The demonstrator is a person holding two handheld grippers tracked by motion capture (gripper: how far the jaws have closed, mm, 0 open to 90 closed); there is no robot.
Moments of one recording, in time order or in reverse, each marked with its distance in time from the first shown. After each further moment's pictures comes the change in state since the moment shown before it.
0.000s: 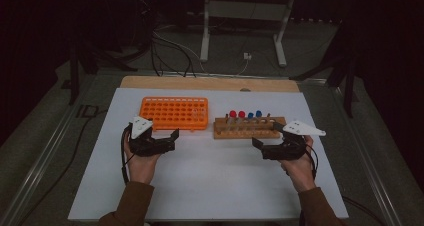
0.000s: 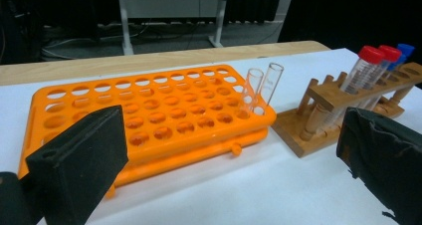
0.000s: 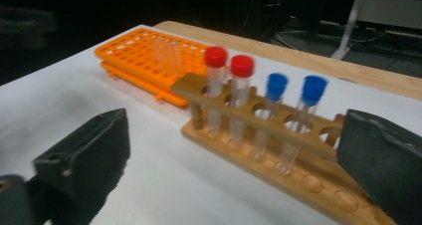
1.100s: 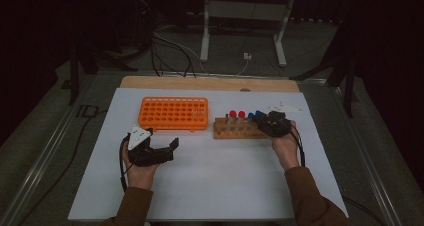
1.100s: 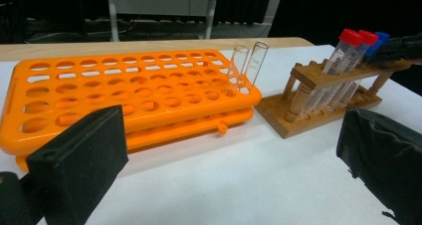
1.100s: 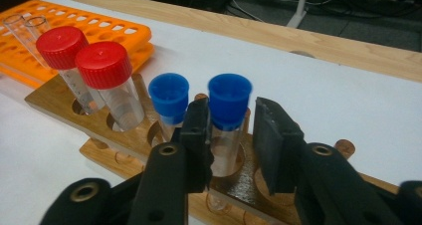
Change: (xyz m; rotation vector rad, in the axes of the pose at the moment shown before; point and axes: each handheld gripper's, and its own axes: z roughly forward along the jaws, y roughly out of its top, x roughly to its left) left arm -0.001 -0.020 -0.006 0.002 -0.042 -0.030; right arm -0.042 0.001 0.078 0.121 -0.176 0.034
